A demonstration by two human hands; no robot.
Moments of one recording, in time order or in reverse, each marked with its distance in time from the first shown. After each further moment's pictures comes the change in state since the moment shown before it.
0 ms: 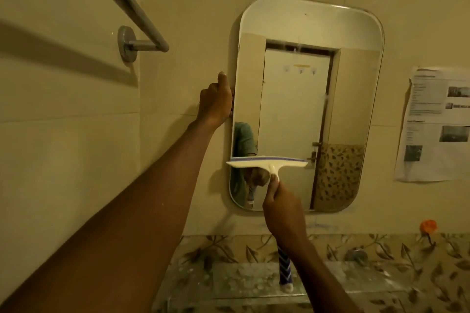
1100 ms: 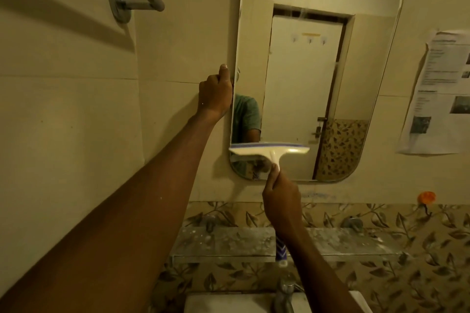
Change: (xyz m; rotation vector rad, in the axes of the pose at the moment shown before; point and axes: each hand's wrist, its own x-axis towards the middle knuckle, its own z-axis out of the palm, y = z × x) left_hand -0.025 -0.041 0.008 0.046 0.064 -0.015; right_hand -0.034 0.034 0.016 0.050 0.018 -0.012
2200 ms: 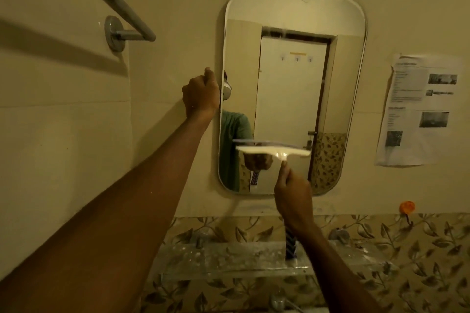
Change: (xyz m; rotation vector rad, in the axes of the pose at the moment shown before) left_hand 0.008 0.042 -0.006 0.011 0.173 0.059; right_hand 0.040 -0.002 -0.052 0.059 0.046 -0.013
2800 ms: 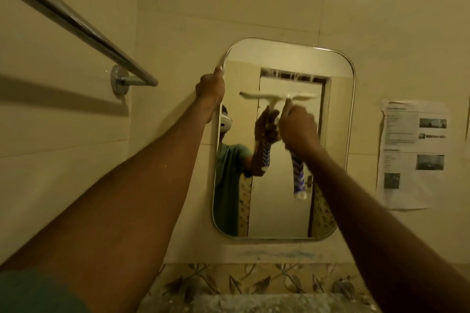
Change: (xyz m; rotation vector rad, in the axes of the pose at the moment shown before) left_hand 0.060 0.080 0.015 -0.072 -0.173 -0.093; right_hand 0.186 -0.110 -0.047 0.002 -0.010 -0.078
